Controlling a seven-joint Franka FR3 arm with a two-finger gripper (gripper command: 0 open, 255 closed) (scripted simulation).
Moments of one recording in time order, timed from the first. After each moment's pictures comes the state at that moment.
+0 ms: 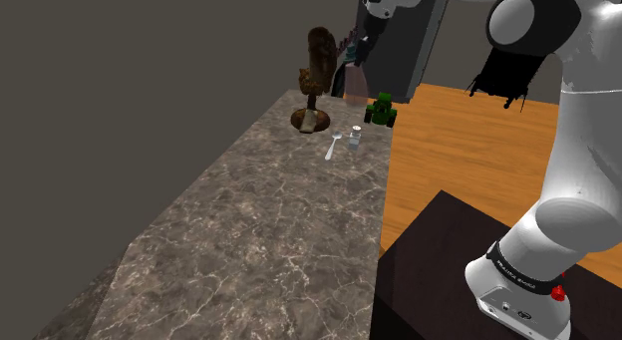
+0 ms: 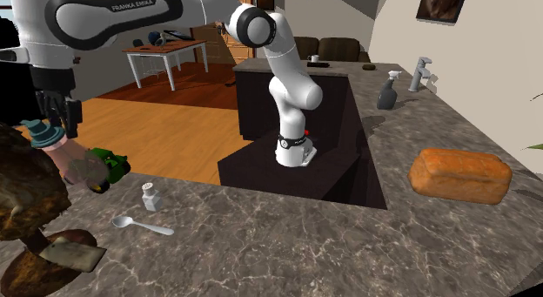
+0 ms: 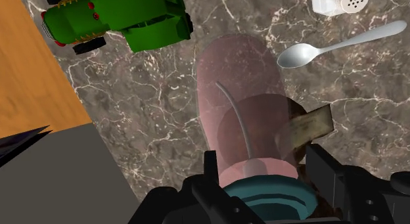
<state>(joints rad) -0.17 0.45 -0.27 -1.33 0.23 1.97 -0.74</state>
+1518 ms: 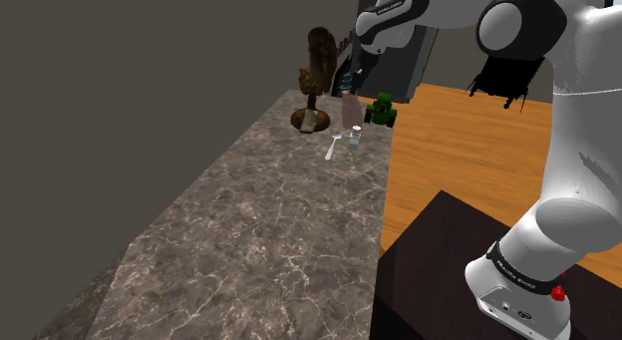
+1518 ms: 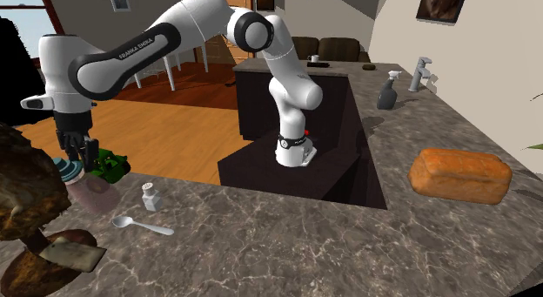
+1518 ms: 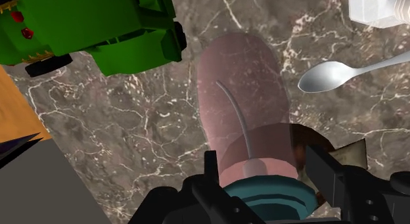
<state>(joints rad) -0.16 0.50 -0.25 -1.53 0.27 2.22 -0.78</state>
